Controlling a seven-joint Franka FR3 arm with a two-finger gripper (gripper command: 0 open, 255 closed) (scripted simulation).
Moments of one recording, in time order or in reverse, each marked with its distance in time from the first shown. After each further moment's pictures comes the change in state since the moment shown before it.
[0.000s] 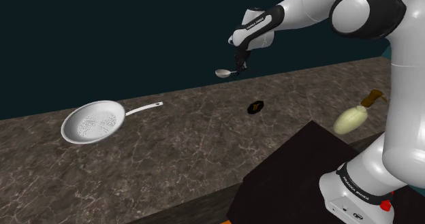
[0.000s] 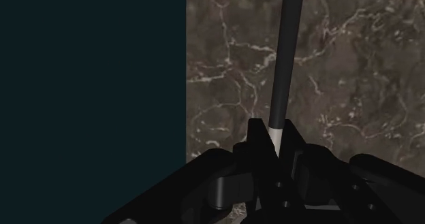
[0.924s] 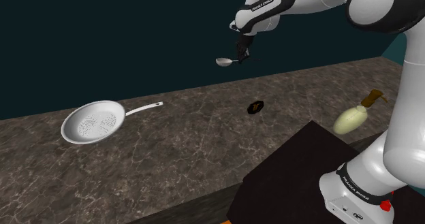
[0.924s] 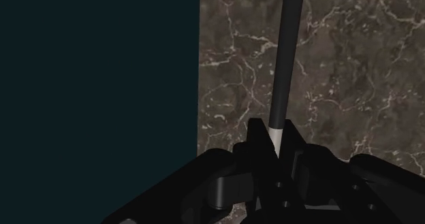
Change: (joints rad) arm 0.013 -0.100 -0.018 0.039 -0.027 -0.138 0.021
